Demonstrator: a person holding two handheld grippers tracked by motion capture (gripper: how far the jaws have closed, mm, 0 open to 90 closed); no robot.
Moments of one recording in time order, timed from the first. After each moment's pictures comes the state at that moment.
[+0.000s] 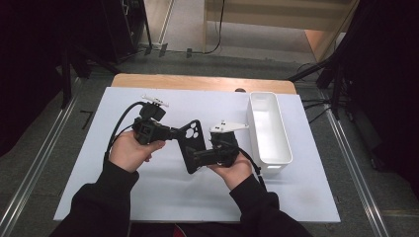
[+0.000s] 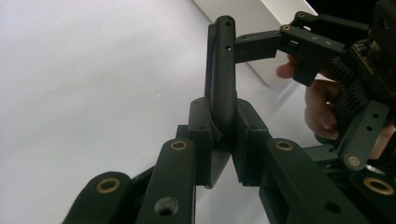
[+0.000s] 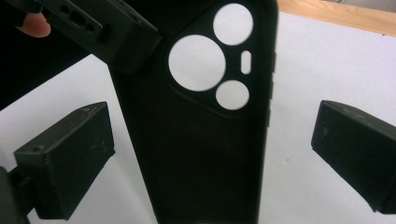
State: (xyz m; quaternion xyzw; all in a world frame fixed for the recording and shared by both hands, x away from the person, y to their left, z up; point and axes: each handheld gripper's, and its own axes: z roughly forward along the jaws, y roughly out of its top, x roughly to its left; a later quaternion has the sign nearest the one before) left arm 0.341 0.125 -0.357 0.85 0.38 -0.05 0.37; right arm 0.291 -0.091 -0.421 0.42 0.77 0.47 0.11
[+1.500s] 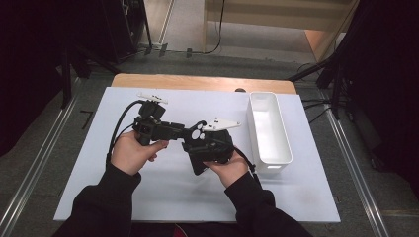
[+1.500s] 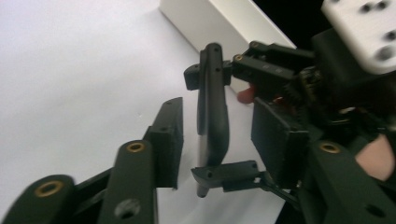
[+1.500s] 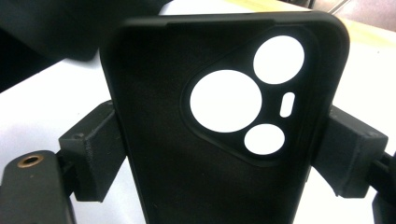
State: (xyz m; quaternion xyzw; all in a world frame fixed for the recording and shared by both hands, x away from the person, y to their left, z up) left arm 0.333 0.126 -0.341 0.82 0.38 -0.06 0.42; right arm 0.298 -0.079 -0.418 0.40 0.78 0.46 0.14
